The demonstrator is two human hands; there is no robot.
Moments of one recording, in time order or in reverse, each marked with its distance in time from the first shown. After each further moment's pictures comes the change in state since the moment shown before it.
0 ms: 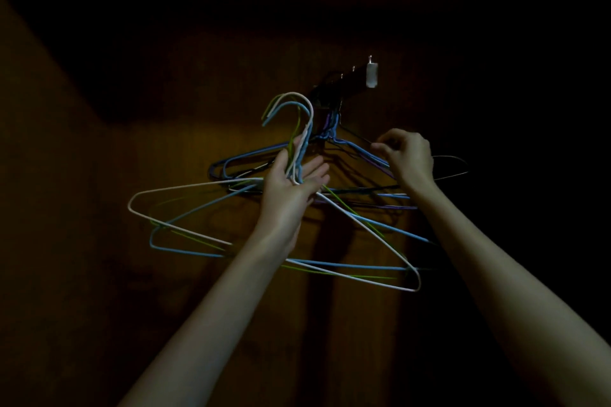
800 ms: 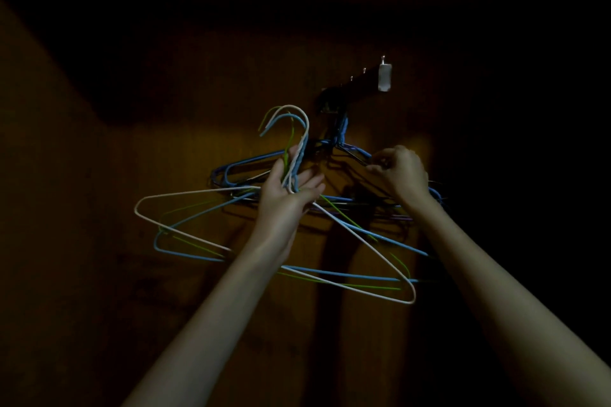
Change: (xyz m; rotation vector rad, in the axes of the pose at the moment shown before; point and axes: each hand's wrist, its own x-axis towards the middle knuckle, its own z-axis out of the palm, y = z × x) left_hand 0.026 -0.017 -0.011 -0.096 0.037 -0.018; right_hand 0.016 0.020 0.037 -0.170 -0.154 -0.040
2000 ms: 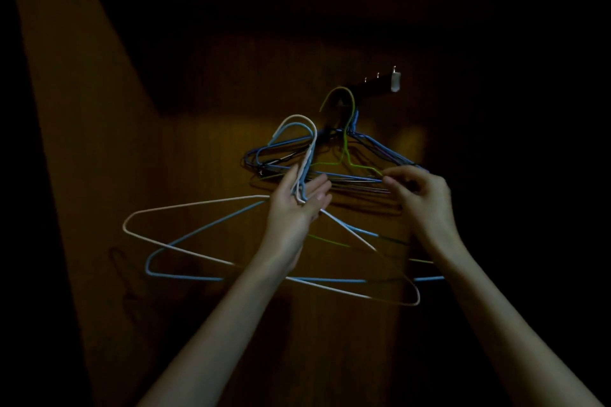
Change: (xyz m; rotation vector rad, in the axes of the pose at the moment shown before) left_hand -0.095 0.030 -0.035 -0.001 -0.057 0.017; right_hand -0.157 -0.082 -0.078 0.477 0.098 -0.027
